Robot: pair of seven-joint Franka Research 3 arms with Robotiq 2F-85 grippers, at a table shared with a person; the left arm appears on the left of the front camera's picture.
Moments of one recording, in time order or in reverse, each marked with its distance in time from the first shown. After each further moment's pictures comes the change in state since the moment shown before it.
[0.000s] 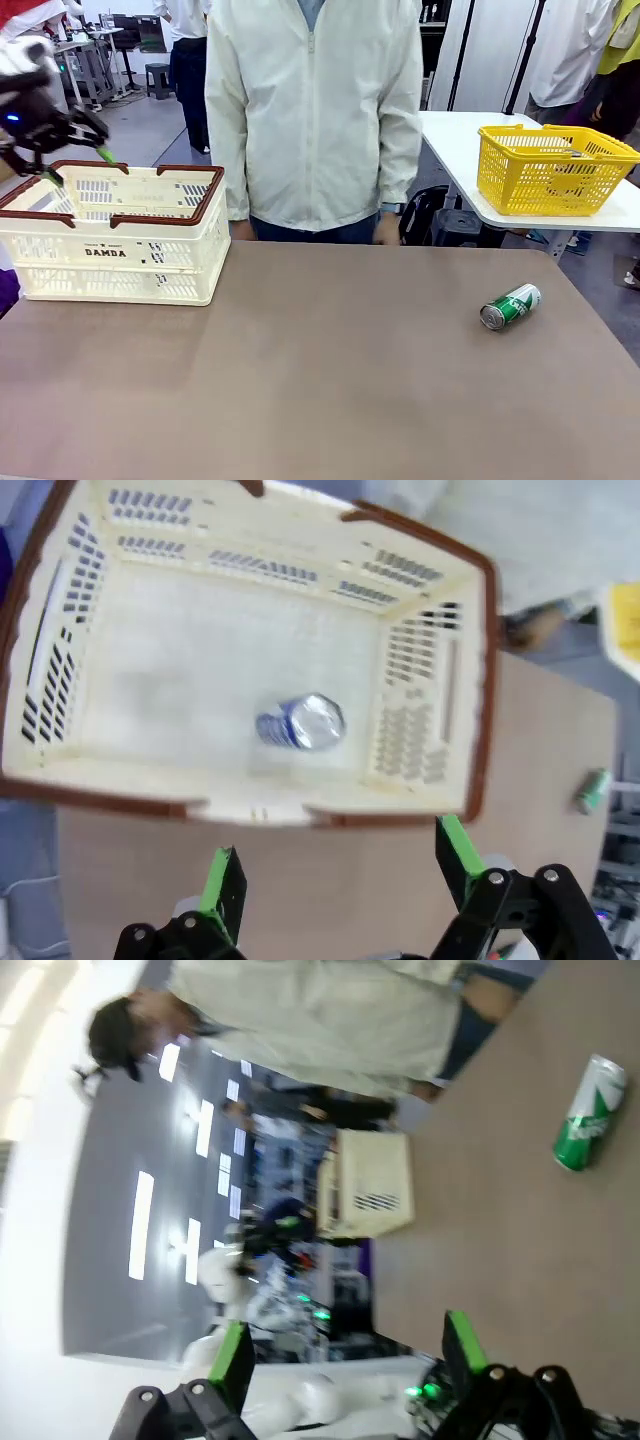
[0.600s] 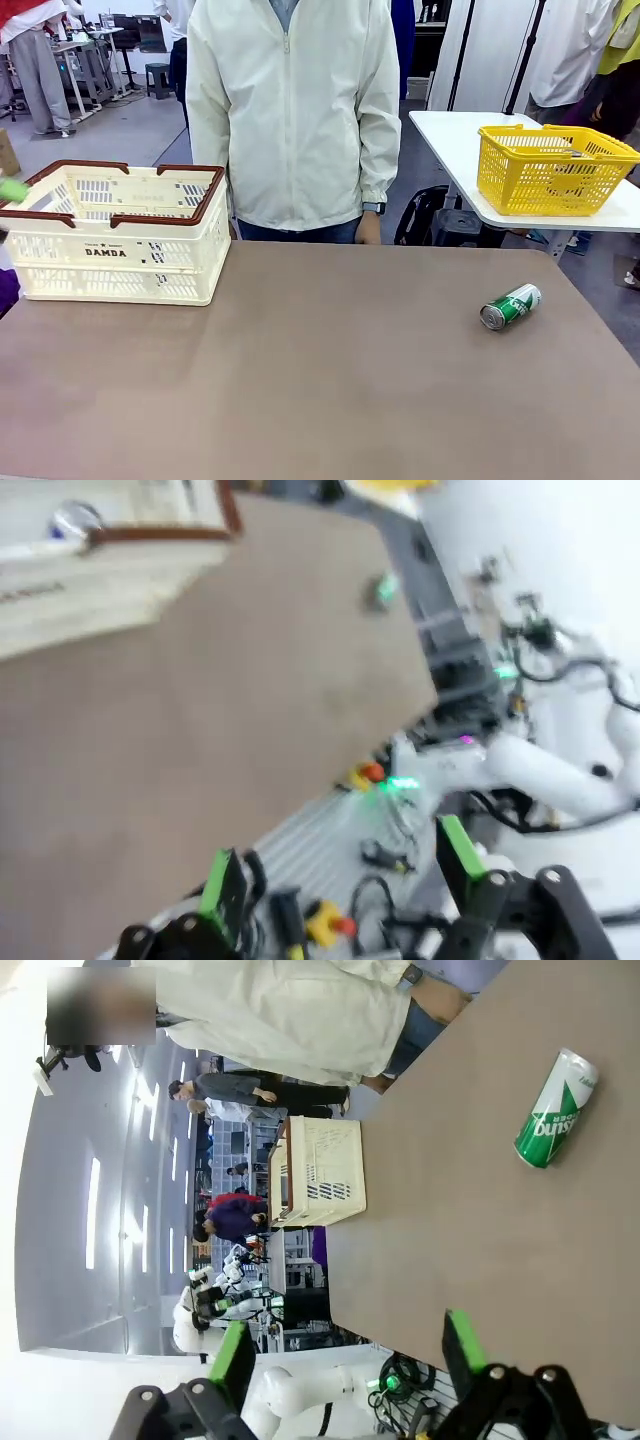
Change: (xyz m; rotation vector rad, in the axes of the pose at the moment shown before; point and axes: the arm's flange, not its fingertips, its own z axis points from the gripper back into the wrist) left arm -0.167 0.098 0.080 -0.629 0.196 -0.267; right arm 0.005 -0.004 -0.013 -0.091 0.026 0.035
